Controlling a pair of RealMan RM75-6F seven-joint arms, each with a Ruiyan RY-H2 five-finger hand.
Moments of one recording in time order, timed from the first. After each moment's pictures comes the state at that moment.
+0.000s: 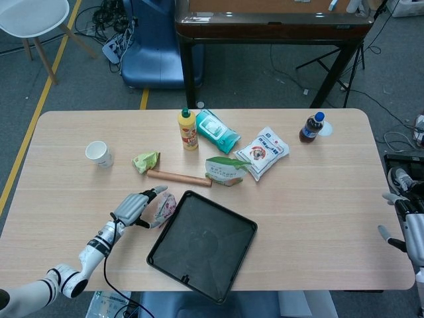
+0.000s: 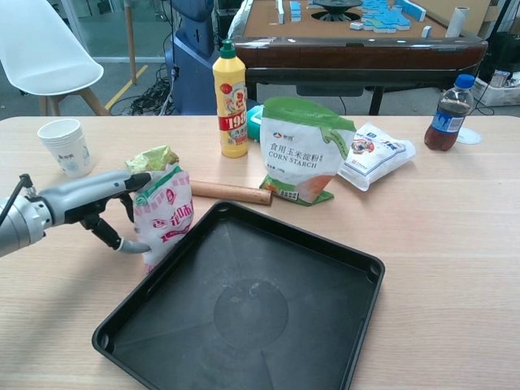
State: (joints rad) left arm -0.65 -1.67 -0.06 -1.06 1.52 0.94 -0.41; right arm 0.02 -1.03 0.09 -1.69 -1.45 1.55 -0.11
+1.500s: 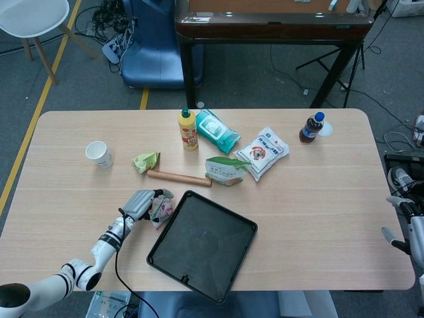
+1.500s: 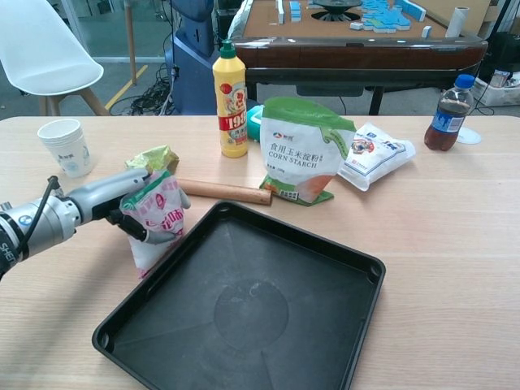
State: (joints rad) left arm -0.70 -1.77 -0.08 -0.94 1.46 0.90 -0.52; right arm 0.01 -1.03 0.10 -1.68 -1.45 1.56 -0.09
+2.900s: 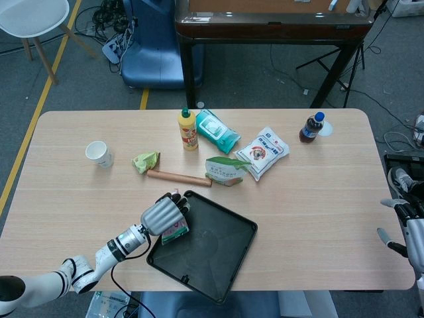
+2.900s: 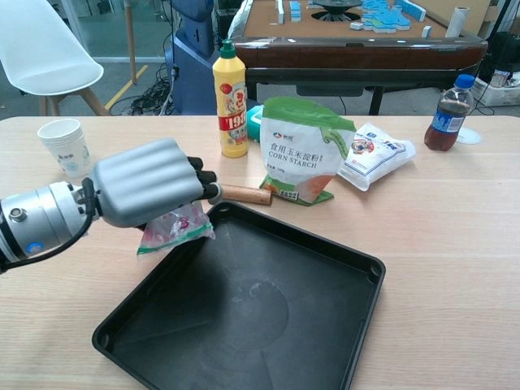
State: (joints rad) left arm -0.76 -1.70 0.00 -1.10 1.77 1.14 0.60; right arm -0.01 -1.04 0.08 -1.67 -1.53 1.62 -0.07
